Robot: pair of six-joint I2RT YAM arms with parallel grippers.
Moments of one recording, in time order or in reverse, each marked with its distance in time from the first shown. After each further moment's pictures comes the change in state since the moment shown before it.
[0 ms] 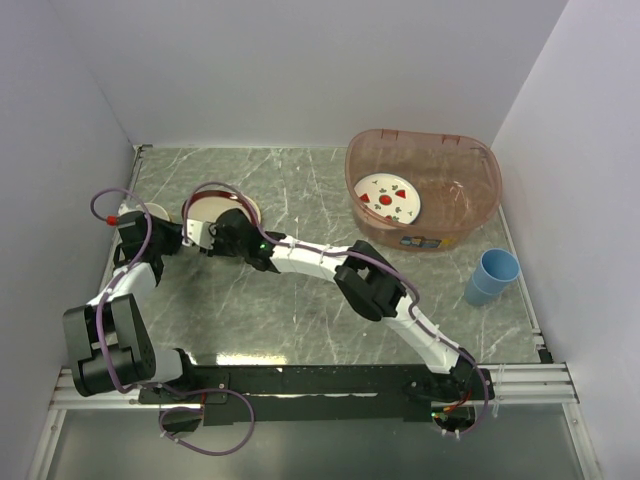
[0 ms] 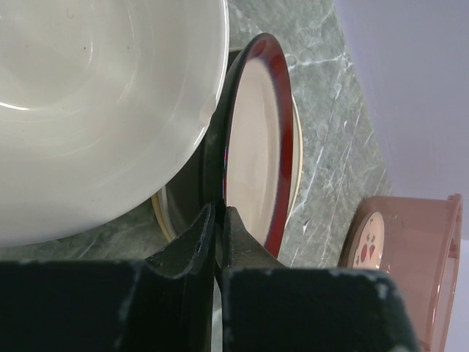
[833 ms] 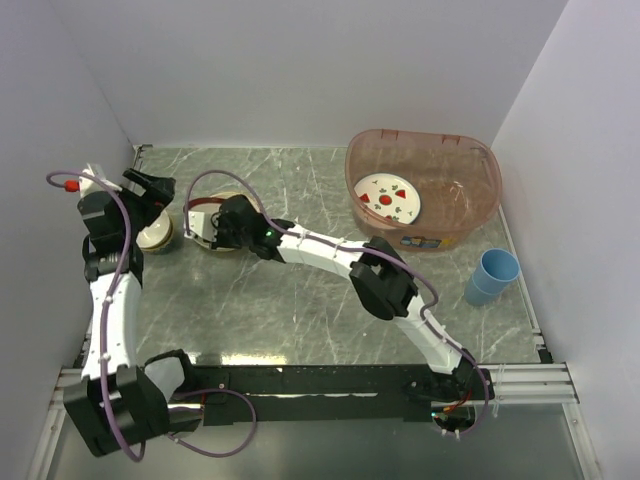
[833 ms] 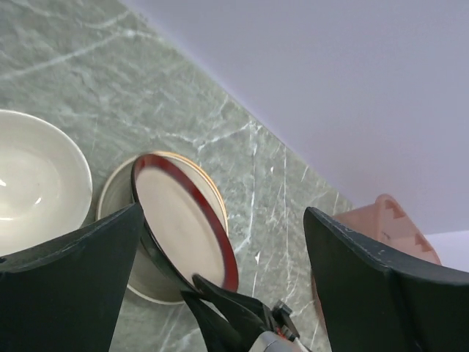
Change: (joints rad) left arm 0.032 -0.275 0.223 -0.207 -0.003 0.158; right arm -0.018 -0.092 0.001 -0.103 -0.066 -0.063
